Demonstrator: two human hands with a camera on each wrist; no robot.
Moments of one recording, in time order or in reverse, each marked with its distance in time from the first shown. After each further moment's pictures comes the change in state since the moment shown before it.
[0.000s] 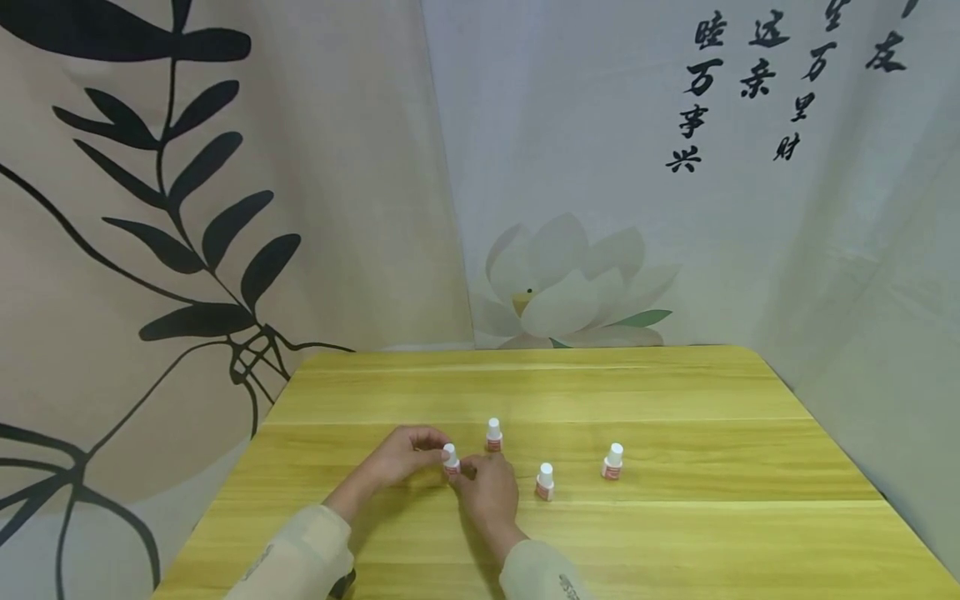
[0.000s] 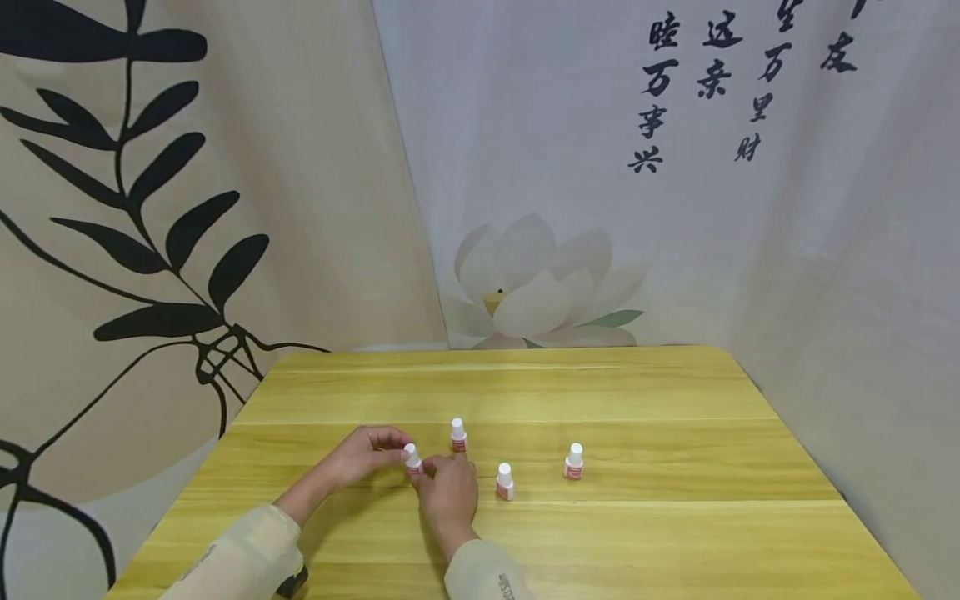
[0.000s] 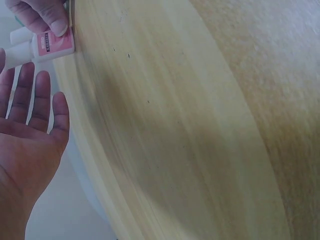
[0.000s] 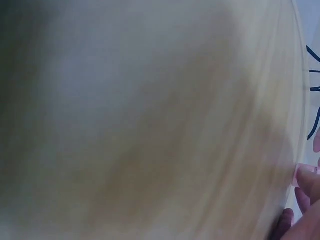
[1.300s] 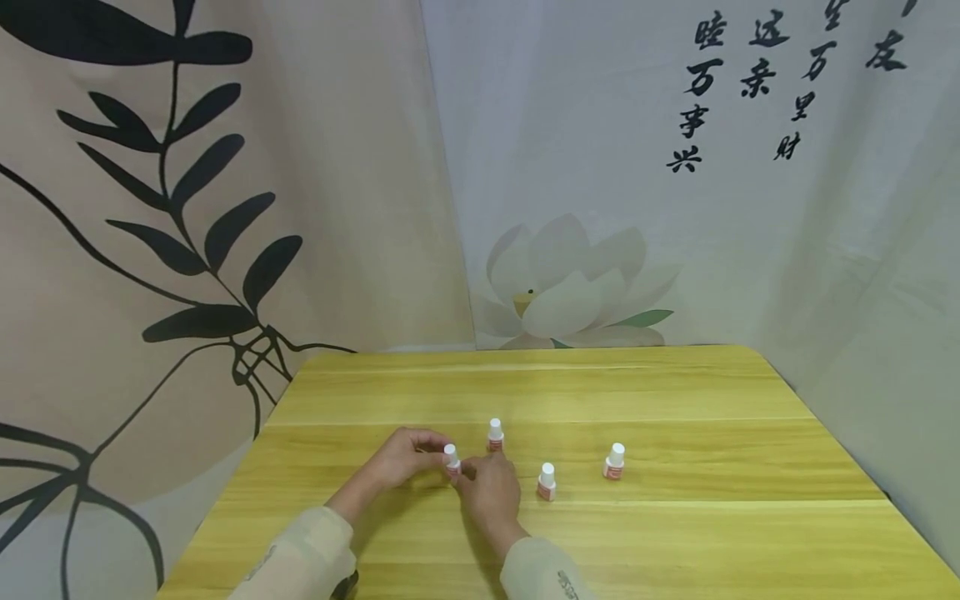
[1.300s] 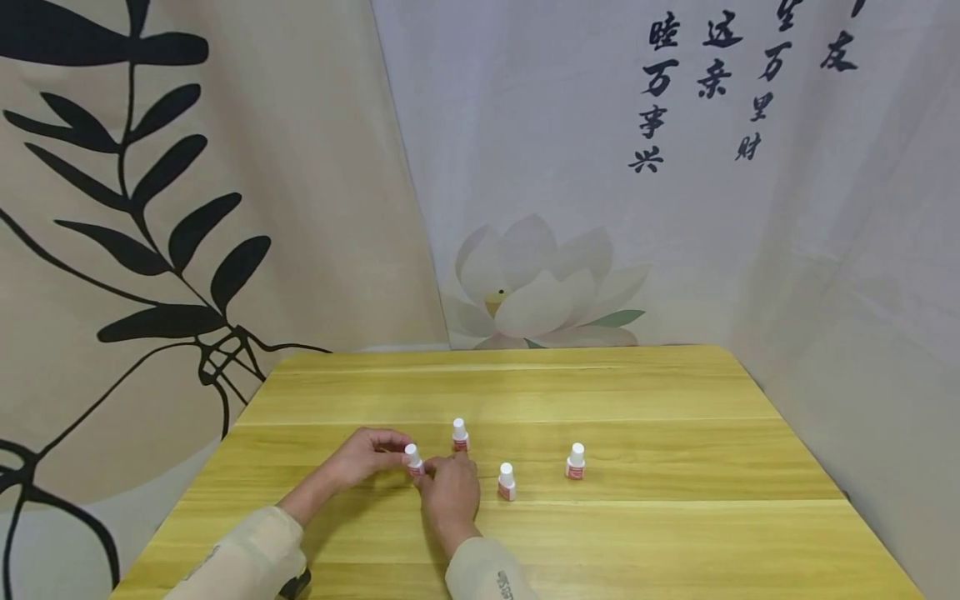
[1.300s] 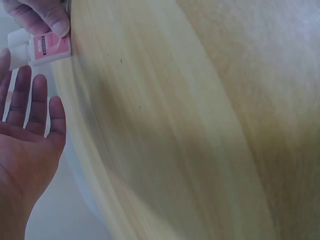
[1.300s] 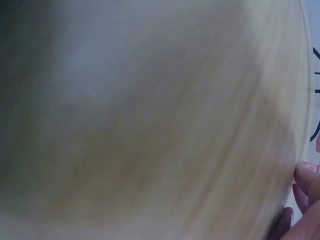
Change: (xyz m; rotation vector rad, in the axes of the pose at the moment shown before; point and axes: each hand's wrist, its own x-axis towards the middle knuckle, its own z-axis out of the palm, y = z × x) left_hand 0.001 -0.007 0.002 -0.024 0.022 0.011; right_hand 0.001 0.001 0.001 -0.078 -0.025 -0.036
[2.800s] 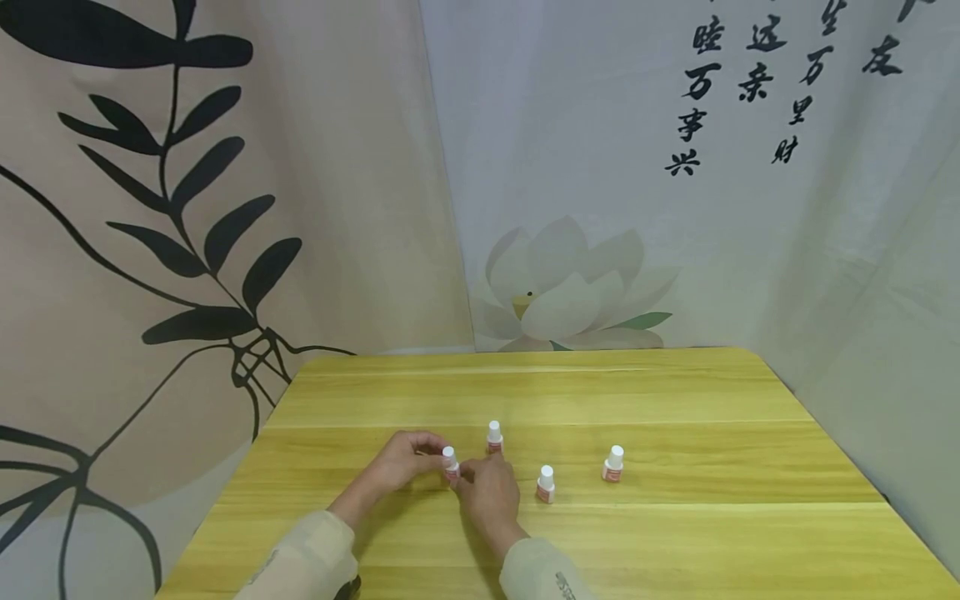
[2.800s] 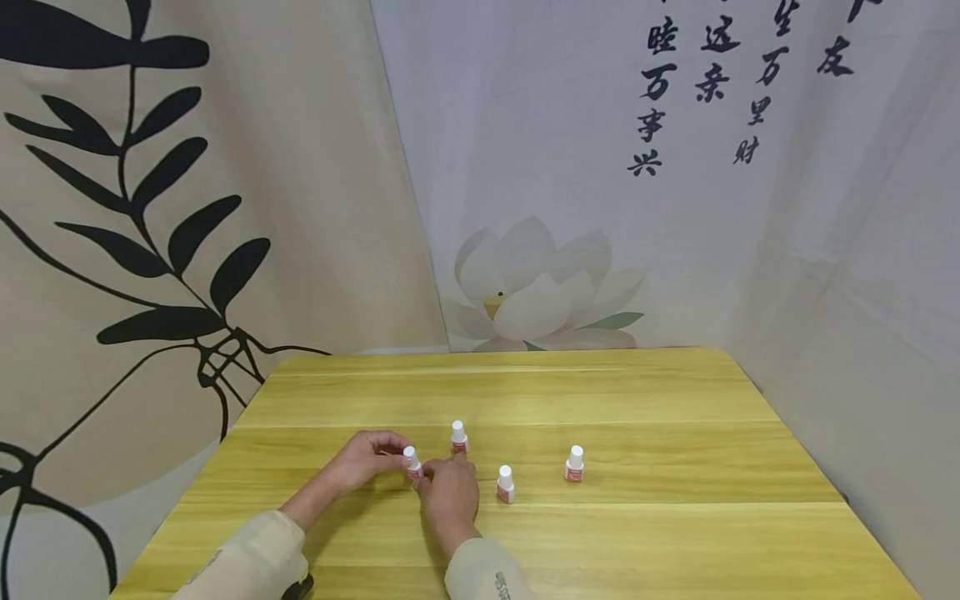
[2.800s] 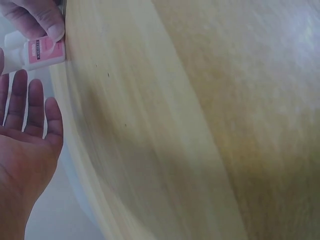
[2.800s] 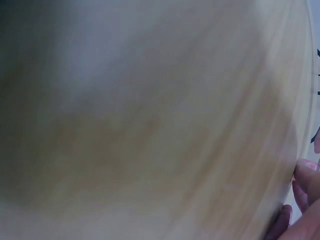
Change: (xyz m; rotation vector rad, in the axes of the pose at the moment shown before) left_hand 0.002 -0.007 0.003 -0.017 0.032 -0.028; right_hand 0.000 0.000 0.000 -0.036 -0.031 0.003
